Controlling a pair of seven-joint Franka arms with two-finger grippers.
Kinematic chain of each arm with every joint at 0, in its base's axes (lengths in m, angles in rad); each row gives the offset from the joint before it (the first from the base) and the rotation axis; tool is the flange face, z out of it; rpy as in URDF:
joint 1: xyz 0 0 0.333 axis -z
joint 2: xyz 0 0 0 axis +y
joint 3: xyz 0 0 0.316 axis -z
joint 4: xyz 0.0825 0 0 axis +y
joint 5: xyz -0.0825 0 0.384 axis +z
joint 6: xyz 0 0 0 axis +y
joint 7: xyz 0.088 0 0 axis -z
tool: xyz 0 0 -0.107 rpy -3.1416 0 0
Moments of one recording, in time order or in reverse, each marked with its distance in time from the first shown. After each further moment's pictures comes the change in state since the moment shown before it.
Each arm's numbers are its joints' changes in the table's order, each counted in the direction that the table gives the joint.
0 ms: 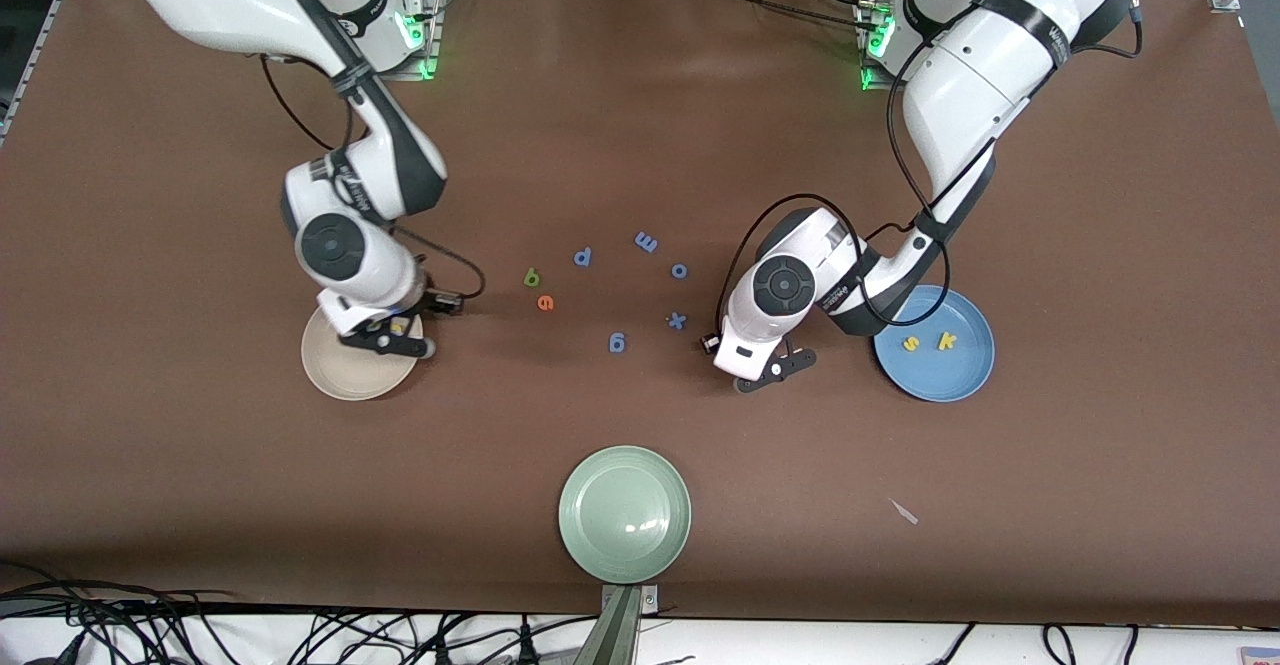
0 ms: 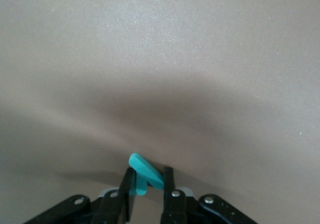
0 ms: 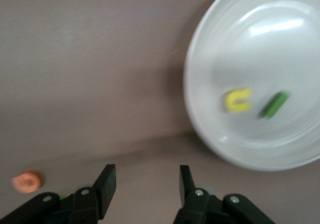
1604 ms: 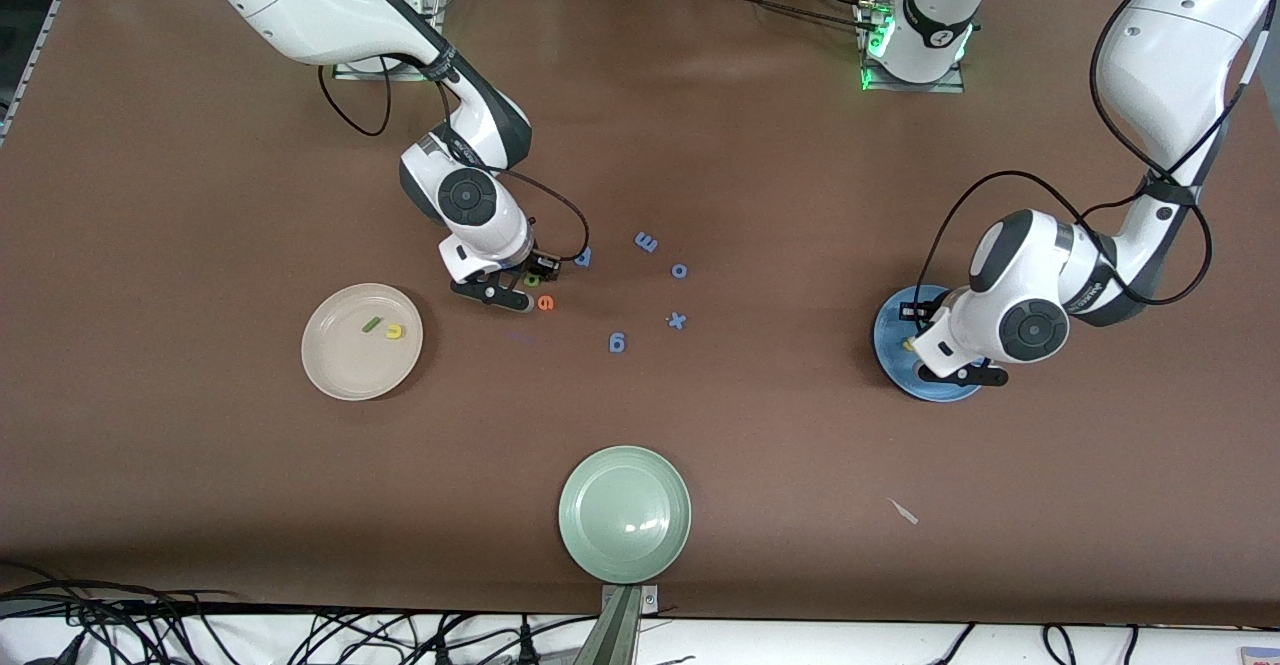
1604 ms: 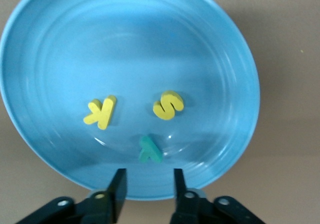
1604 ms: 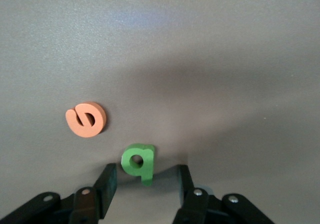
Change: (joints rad) left arm -0.497 -0.246 0.055 0.282 0.002 0.293 0.834; right arm -0.081 0.096 -0.098 0.116 -0.086 -0.229 0.304
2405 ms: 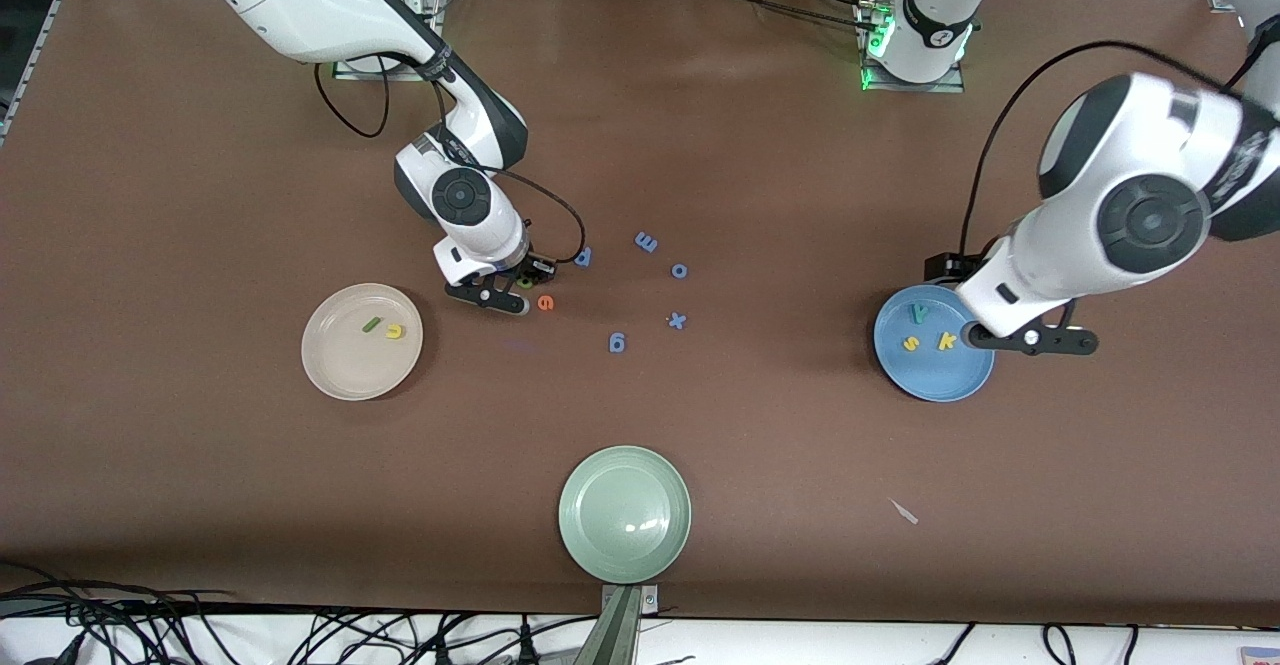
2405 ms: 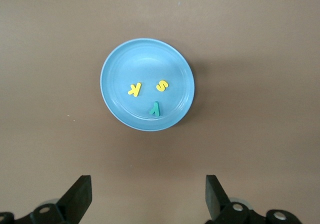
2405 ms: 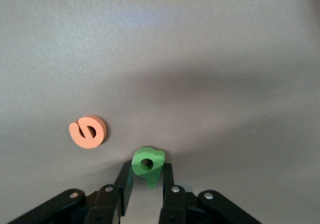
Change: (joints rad) left arm -0.004 -0.212 0.172 -0.351 -0.053 0.428 0.028; right arm 0.004 -0.016 0.011 -0.004 -0.008 -0.001 -0.014
